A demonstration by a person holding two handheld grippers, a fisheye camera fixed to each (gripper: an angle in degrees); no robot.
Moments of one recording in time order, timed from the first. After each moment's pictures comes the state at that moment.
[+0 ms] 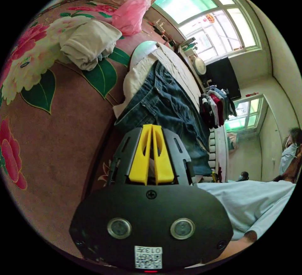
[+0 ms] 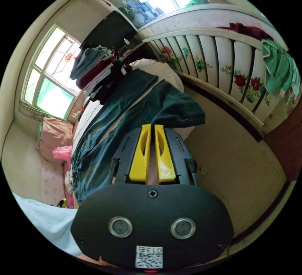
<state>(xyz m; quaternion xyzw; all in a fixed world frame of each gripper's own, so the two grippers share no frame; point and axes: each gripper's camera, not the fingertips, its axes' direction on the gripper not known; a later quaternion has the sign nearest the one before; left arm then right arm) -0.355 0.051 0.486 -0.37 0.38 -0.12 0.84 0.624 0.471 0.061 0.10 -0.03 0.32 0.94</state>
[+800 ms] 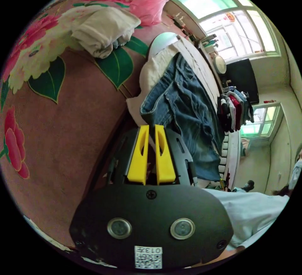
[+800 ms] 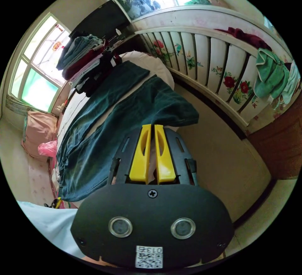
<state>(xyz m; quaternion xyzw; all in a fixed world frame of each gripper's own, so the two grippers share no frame) -0.336 0.059 0.477 -0.41 0.31 -0.11 0.85 0.553 0.399 0.061 0.05 0.04 0.31 0.95</state>
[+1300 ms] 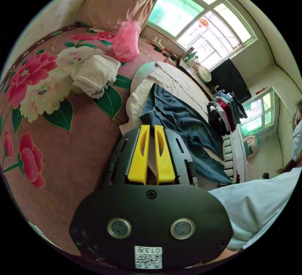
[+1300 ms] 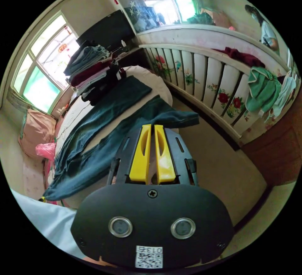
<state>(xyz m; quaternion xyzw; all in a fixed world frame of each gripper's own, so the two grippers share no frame) -0.315 -0.002 0.368 -0.30 0.30 -0.07 0.90 0.505 0.338 0.032 0.09 0.08 0.29 0.95</state>
